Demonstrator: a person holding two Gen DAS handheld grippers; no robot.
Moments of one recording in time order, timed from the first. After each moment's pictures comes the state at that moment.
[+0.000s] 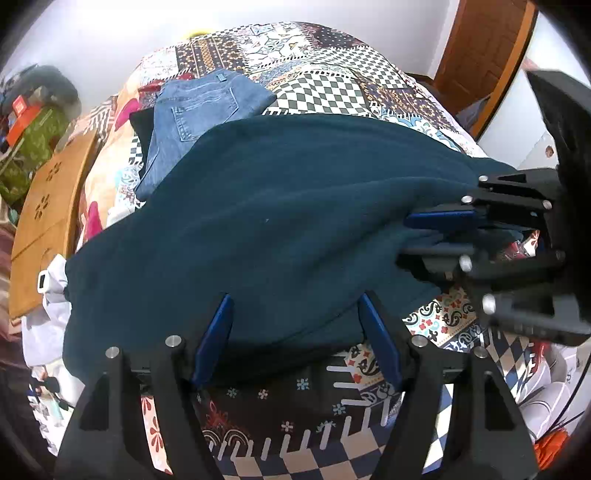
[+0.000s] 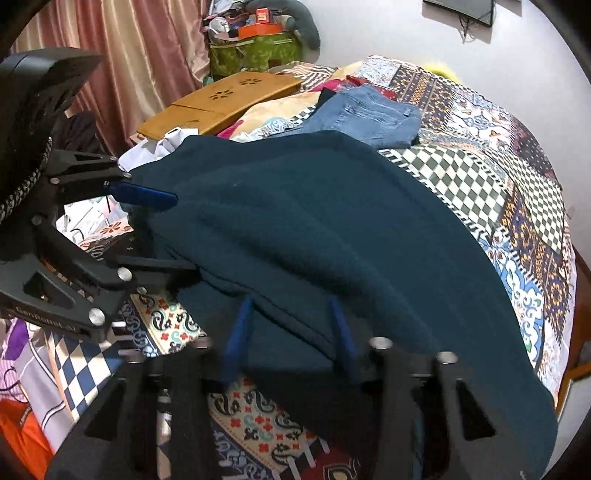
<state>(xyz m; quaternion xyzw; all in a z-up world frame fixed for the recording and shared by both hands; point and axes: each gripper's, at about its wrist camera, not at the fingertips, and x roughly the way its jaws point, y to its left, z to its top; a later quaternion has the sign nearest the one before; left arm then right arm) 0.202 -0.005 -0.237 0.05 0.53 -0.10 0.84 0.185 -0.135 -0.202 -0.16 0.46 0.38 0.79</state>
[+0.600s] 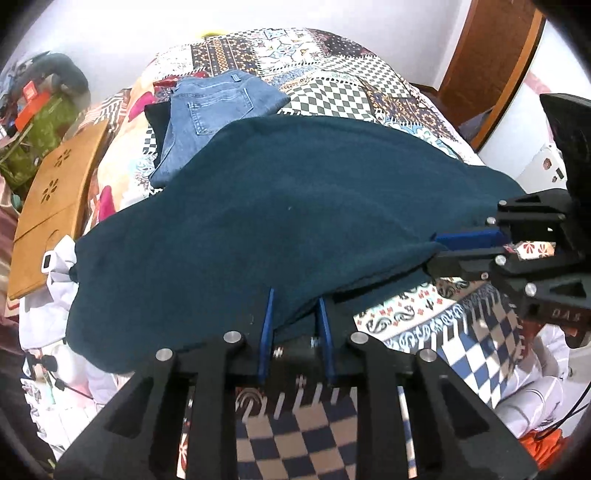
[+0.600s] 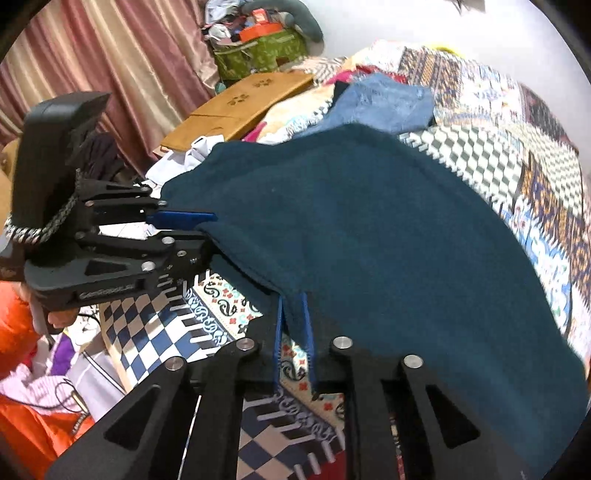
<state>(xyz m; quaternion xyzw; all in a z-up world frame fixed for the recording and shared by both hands) 0.175 0.013 -0.224 0.02 0.52 -0.10 0.85 0.168 -0.145 -0.184 -0.08 0.50 0.40 0.76</state>
